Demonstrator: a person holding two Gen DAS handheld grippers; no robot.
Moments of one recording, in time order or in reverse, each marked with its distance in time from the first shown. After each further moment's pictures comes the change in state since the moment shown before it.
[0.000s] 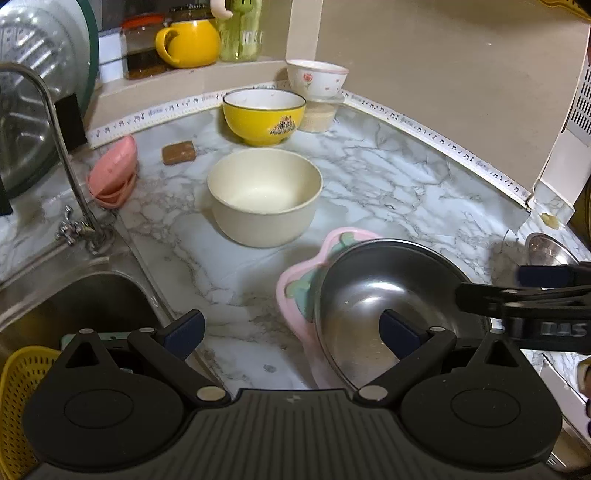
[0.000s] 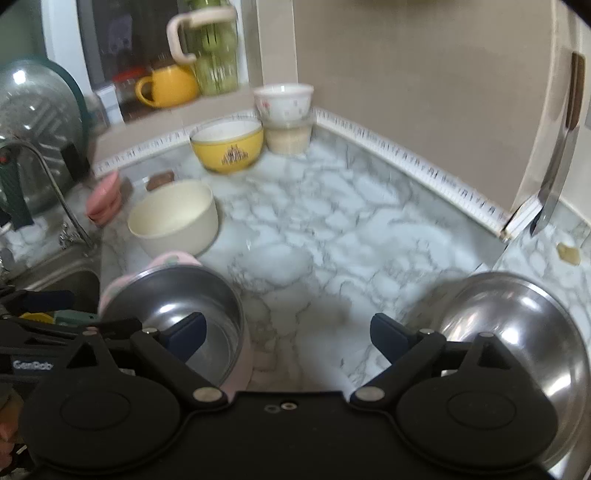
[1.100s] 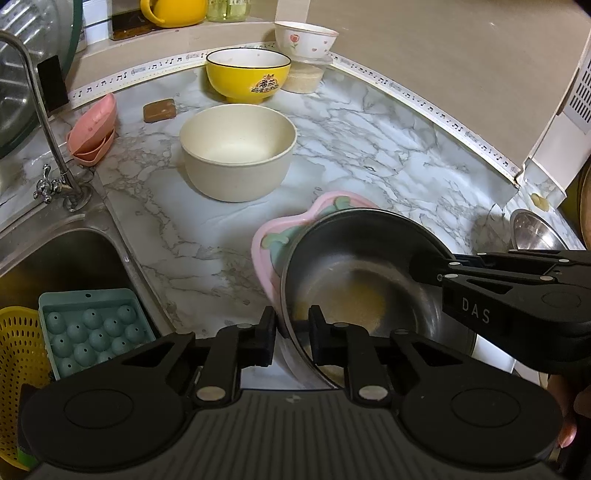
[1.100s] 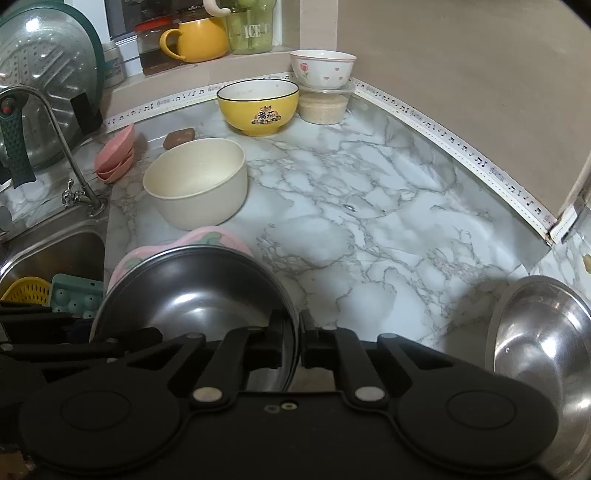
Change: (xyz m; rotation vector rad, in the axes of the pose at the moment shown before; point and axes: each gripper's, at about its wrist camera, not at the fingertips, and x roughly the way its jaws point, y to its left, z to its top) left arm 0.002 -0.017 -0.006 -0.026 0.122 -0.036; right arm 0.024 0.028 0.000 -0.081 0.074 0.018
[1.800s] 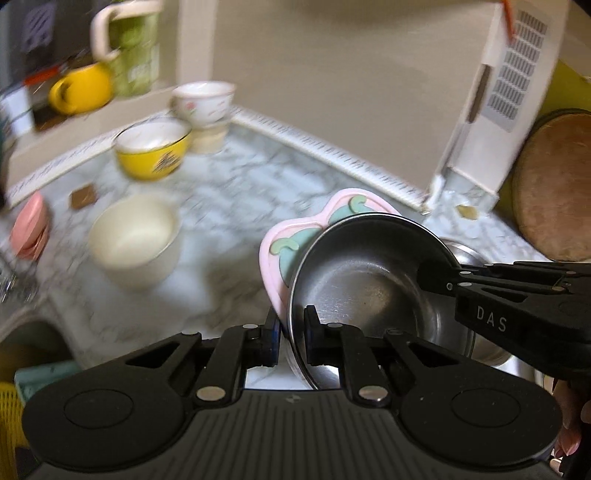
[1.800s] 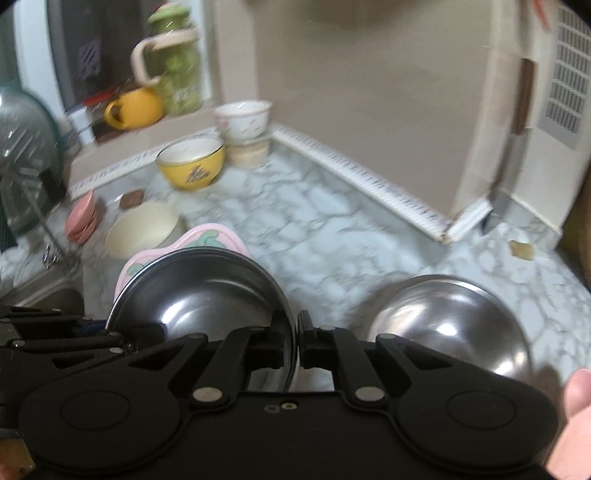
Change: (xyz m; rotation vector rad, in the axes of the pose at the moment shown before) left arm -0.039 -0.092 0.040 0.168 -0.102 -0.129; right arm -0.082 -0.068 0.000 0.154 -0.118 -0.113
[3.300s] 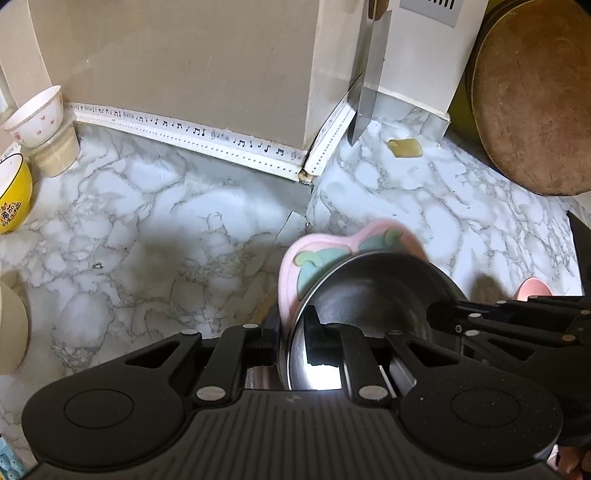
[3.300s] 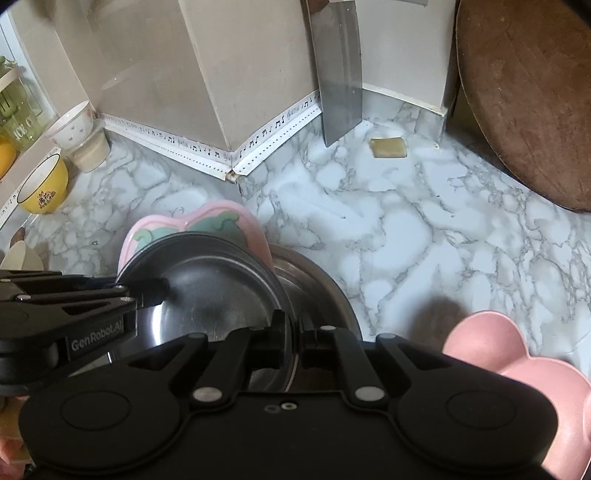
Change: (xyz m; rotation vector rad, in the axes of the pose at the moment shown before) left arm 0.128 -0.155 0.048 0.207 0.237 -0.043; right arm 0.029 -0.173 -0.016 0.299 0.213 -0.114
